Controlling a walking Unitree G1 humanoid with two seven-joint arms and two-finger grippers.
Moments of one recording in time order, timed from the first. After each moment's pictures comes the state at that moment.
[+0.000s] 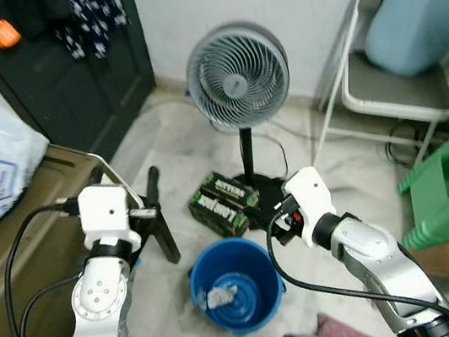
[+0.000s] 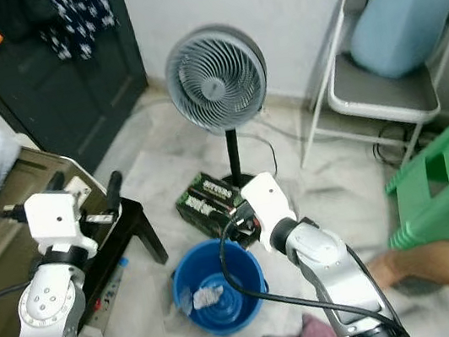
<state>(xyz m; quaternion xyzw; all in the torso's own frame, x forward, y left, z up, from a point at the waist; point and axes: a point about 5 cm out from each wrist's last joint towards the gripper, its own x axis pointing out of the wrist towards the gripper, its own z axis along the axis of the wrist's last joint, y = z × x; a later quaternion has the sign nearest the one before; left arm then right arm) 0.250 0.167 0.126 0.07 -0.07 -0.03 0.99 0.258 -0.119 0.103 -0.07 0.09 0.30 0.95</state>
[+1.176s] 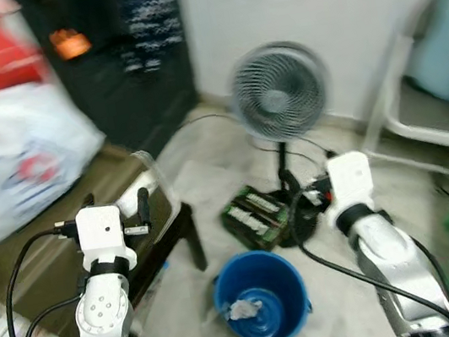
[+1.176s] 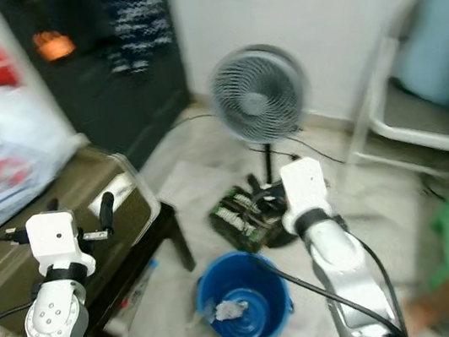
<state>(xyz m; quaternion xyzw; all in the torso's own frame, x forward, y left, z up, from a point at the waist) 0.245 0.175 0.103 0.07 -0.02 0.02 1.00 0.264 -0.146 0.116 -0.06 0.01 0.11 0.99</state>
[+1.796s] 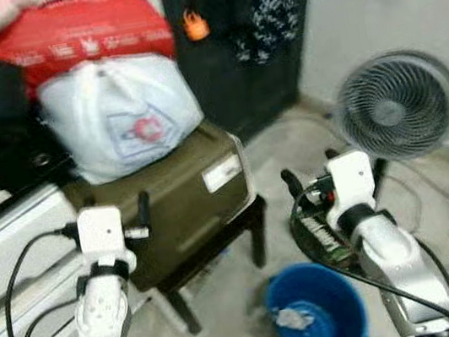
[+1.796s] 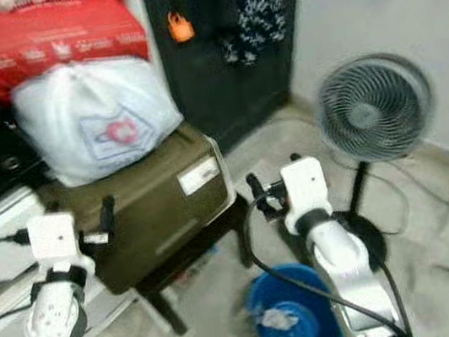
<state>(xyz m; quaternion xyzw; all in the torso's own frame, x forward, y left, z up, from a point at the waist) 0.249 0.176 0.109 0.08 -0.03 0.01 1.00 0.260 -0.151 0.114 -0.06 0.01 0.11 0.99</state>
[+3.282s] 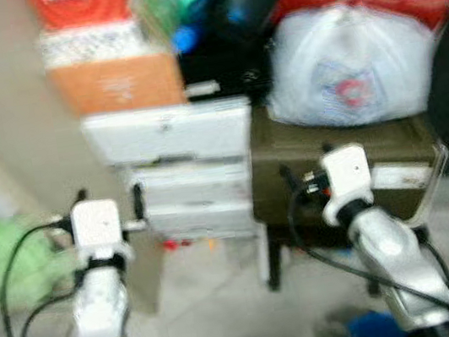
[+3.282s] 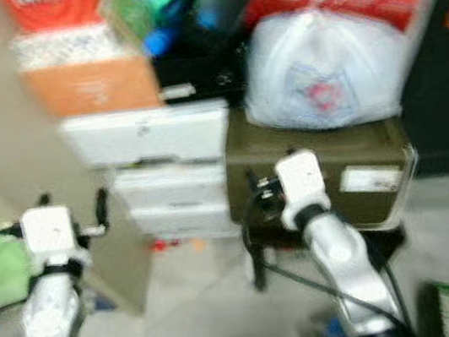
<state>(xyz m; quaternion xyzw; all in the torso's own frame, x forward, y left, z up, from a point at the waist) 0.249 0.176 0.110 0.09 -0.04 0.03 0.99 0.266 -0.151 0.115 -0.07 0.01 0.11 0.99</state>
